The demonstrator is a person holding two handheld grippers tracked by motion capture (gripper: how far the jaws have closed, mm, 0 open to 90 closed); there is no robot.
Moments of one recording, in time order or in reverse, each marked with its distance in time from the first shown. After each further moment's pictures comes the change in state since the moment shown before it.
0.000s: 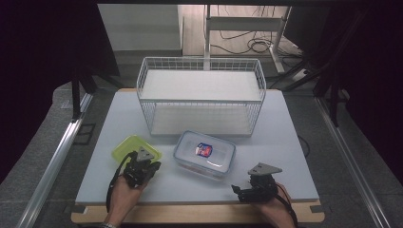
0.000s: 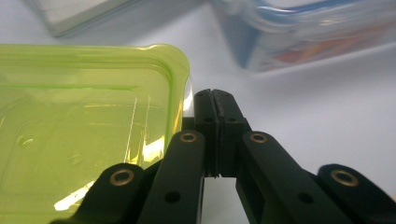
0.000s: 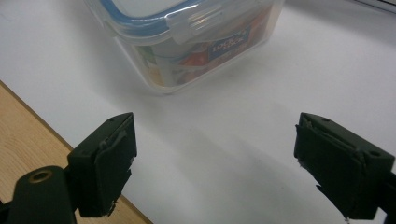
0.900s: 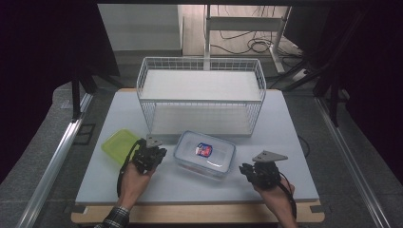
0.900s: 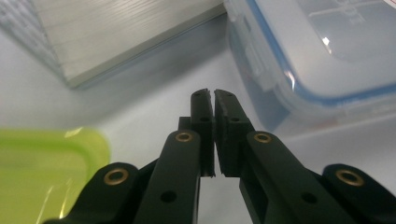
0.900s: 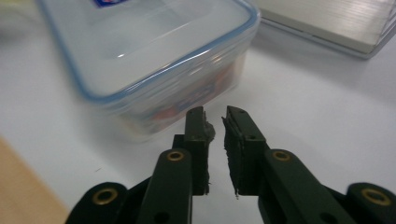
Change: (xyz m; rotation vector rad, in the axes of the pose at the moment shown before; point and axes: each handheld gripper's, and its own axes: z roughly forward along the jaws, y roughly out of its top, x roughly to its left) left arm 0.000 0.040 0.031 -0.023 0.056 0.015; right arm -0.023 0.029 -0.001 -0.052 -0.001 0.027
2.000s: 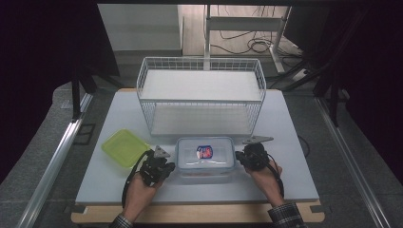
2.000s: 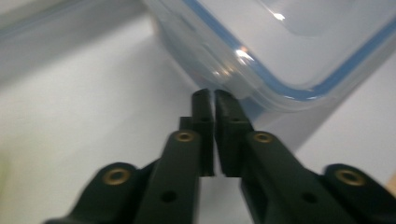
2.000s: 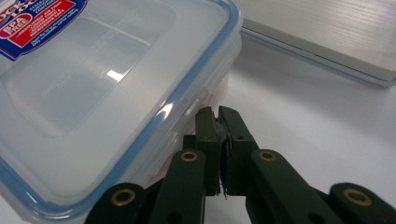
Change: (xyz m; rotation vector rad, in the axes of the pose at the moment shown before) left arm -0.032 -0.018 -0.005 0.068 -0.177 -0.013; right arm -0.023 0.029 0.050 0.054 0.010 0.031
